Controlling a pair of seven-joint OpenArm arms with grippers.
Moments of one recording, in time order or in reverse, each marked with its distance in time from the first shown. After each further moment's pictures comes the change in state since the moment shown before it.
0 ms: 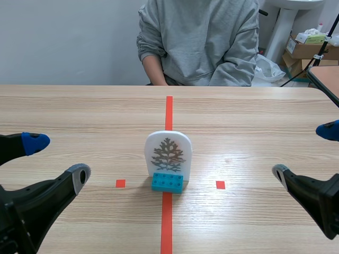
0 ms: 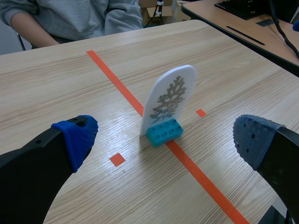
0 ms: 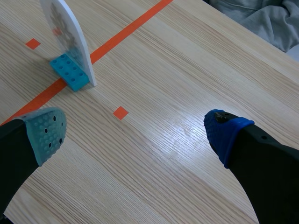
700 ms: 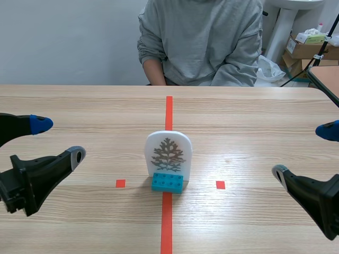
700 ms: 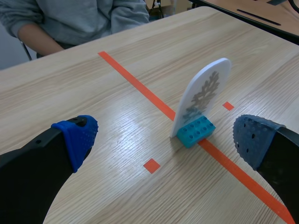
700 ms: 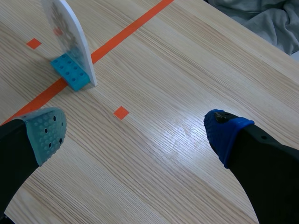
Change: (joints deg) left arm -17.7 -11.2 8.0 -14.0 -3.4 -1.5 -0.1; right arm 0.0 0.0 0.0 0.0 0.0 0.2 0.0
